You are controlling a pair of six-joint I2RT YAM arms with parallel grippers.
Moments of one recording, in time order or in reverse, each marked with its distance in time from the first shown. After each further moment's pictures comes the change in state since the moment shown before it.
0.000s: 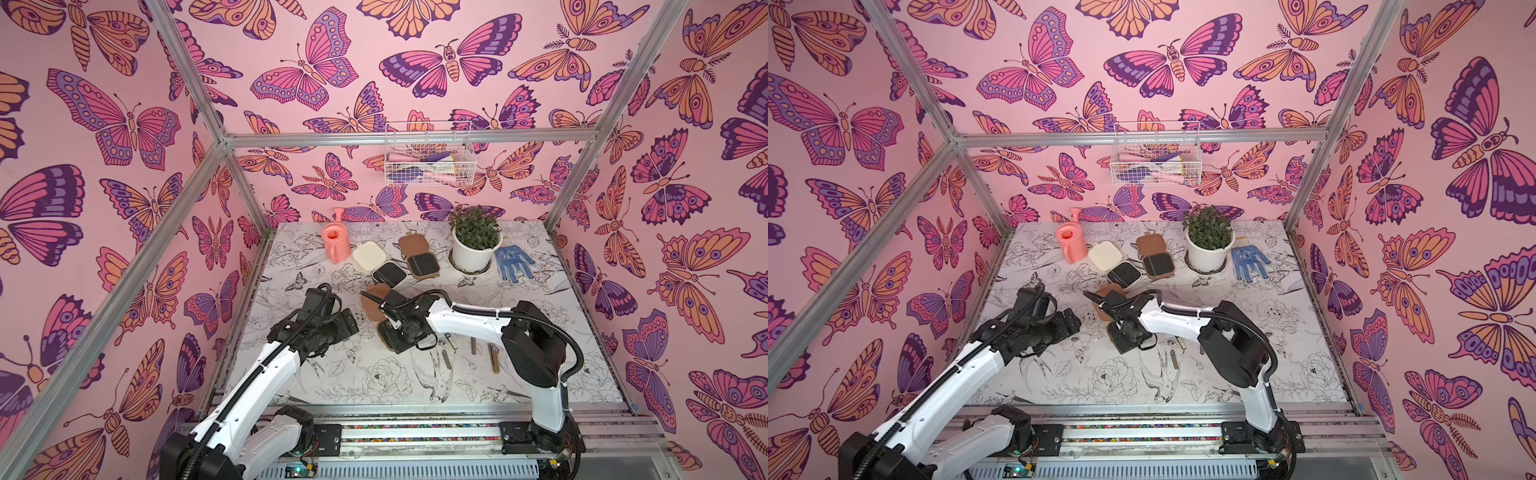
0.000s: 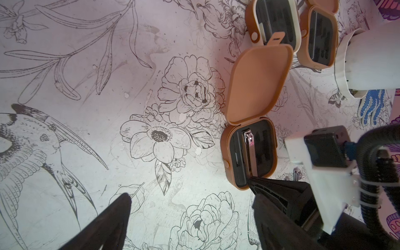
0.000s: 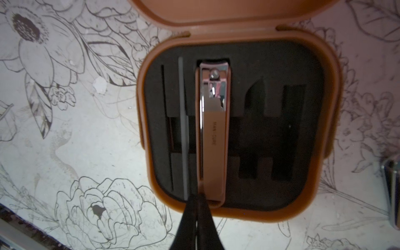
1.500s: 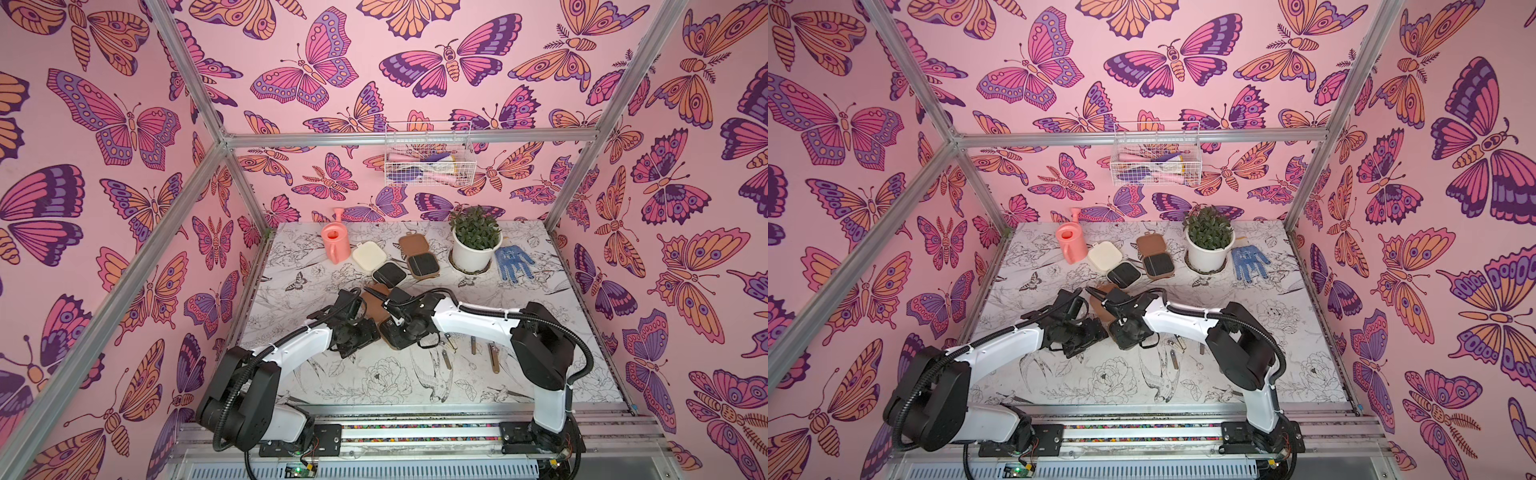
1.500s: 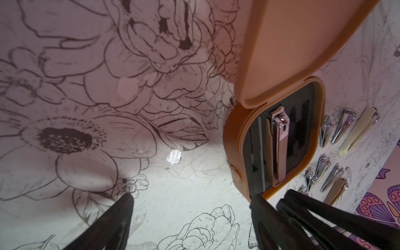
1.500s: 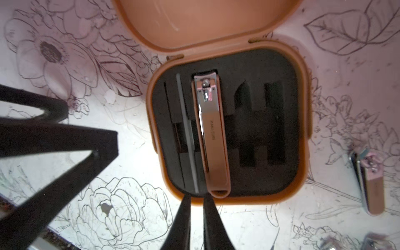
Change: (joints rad) left arm -0.099 0.386 -0.059 0.278 0.185 -0.072; right arm -0.007 -0.066 -0.021 0.014 0.016 0.021
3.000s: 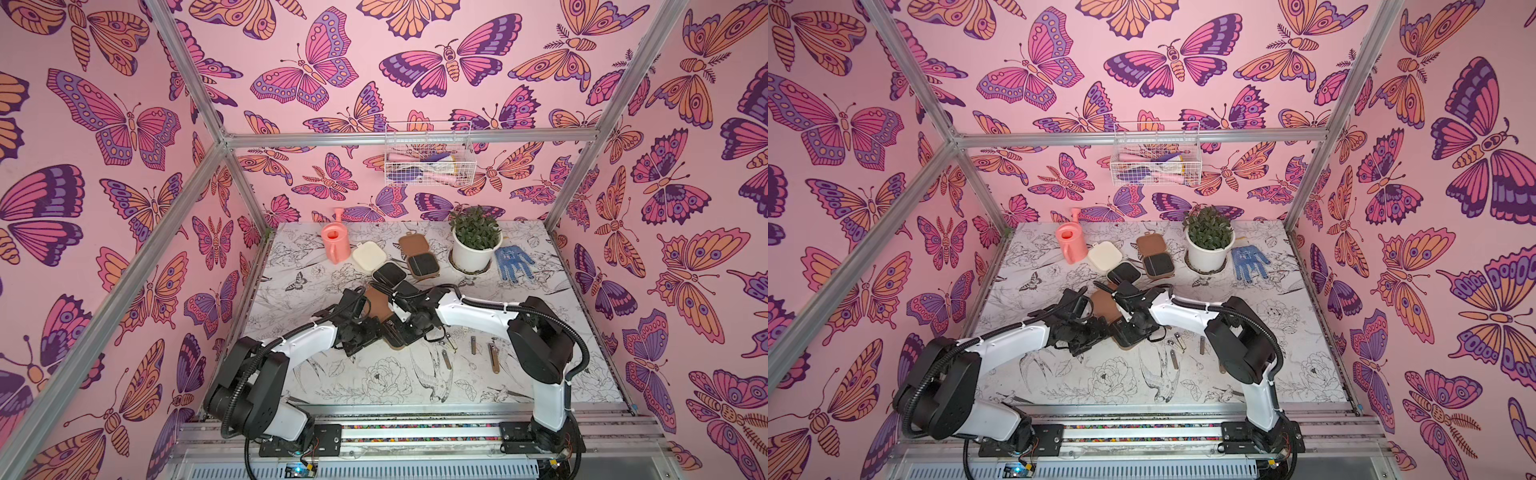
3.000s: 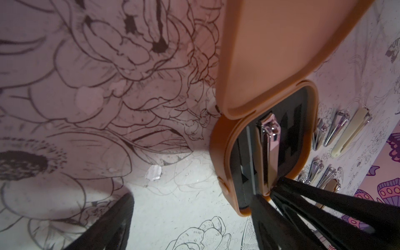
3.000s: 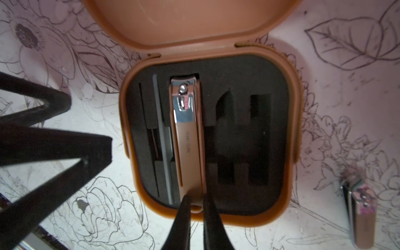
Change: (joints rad) left arm -0.020 0.065 0.009 0.075 0.021 -0.019; right arm -0.079 0.037 -0.021 0.026 -0.087 -0.151
